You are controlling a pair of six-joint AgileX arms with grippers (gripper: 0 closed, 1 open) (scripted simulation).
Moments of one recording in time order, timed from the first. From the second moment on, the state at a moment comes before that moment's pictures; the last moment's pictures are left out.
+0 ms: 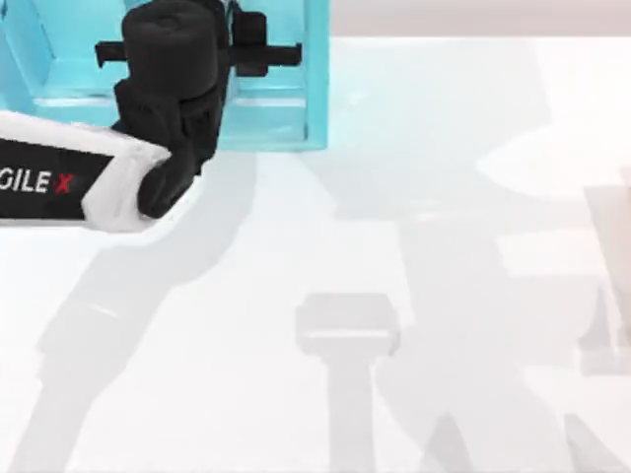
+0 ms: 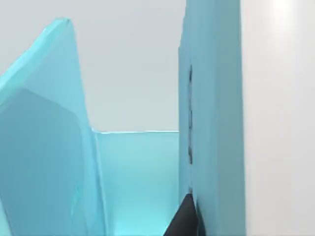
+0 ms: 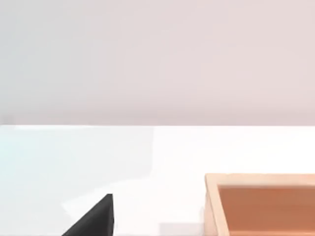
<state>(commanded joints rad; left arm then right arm) -0.47 1.91 1.06 0.74 -0.41 -0.02 0.00 0.00 0.00 0.00 0.00 0.00</state>
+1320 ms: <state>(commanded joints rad) -0.70 1.39 0.85 0.35 -0.64 -0.26 0.00 0.00 0.00 0.00 0.00 0.00</state>
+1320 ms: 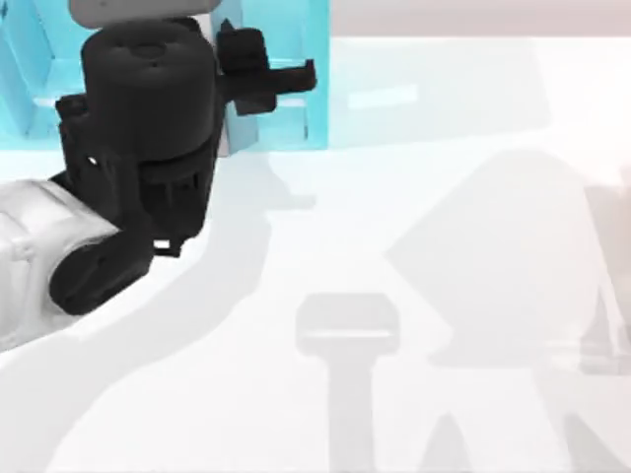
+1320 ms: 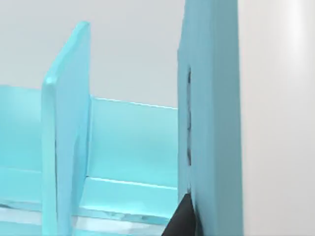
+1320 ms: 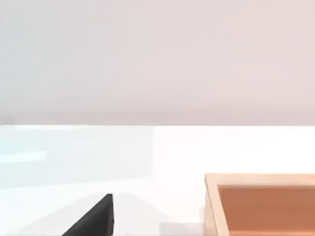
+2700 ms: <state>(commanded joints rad) -1.24 1.95 1.07 0.02 -1.23 -2.37 0.00 0.00 0.00 0.00 0.00 0.00</state>
